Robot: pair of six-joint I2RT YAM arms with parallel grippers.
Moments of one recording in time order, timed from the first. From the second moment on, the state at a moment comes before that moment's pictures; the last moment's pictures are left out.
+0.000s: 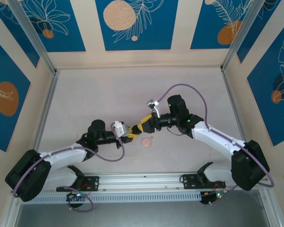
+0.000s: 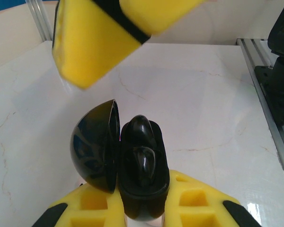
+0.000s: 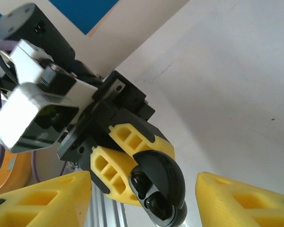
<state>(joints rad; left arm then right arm) -0.66 1.17 0.33 0.57 0.60 0.24 0.59 1.28 0.79 -0.06 -0.85 0.25</state>
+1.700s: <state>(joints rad) -0.66 1.09 0.42 0.51 0.73 0.08 0.58 1.06 0.67 -0.03 -0.92 -0.12</state>
